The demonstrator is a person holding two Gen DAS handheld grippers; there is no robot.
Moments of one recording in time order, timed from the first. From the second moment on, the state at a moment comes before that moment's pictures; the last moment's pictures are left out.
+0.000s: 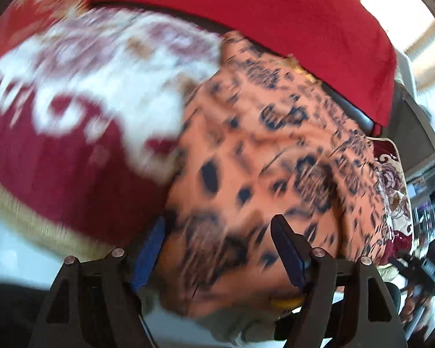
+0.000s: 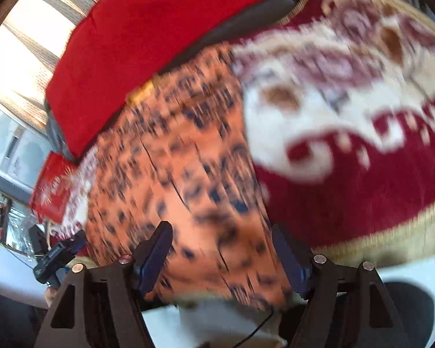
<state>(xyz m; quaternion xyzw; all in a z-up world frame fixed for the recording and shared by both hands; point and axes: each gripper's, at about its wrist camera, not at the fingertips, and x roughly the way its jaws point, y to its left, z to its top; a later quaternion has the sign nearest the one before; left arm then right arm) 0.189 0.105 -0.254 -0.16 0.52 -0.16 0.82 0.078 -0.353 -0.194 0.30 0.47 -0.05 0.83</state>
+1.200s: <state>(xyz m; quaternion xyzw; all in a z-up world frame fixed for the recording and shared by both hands) 0.155 0.102 -0.298 -0.15 0.62 -0.18 0.75 0.061 -0.312 -0.236 0.31 0.51 0.07 0.80</state>
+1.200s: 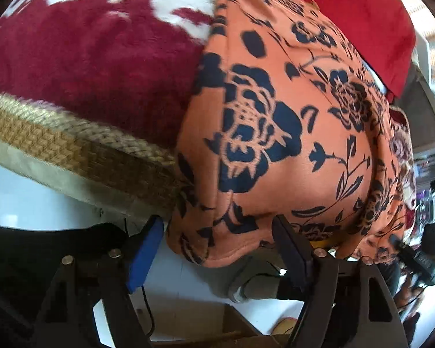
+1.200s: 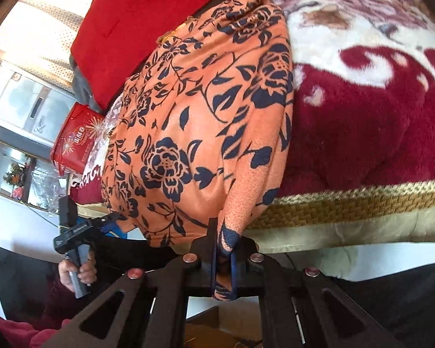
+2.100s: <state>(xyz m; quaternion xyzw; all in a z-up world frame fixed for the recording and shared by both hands) 0.461 0.035 -0.155 -0.18 0.48 -0.25 0.82 0.321 -0.428 -0.108 0.38 0.31 0.01 0.87</state>
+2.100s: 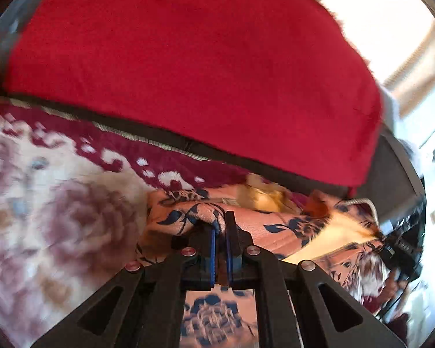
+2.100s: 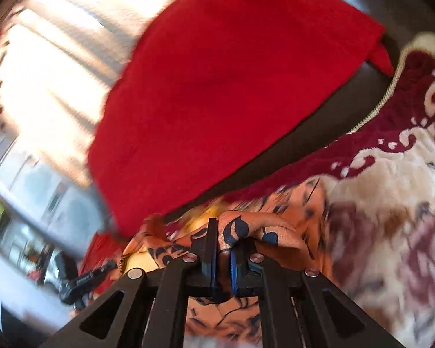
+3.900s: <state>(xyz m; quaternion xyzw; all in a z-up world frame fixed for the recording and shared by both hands) 0.366 0.064 -0.279 -0.48 0.49 -0.17 0.71 0.286 -0.385 -0.235 0.51 0.29 -0.08 0.80</state>
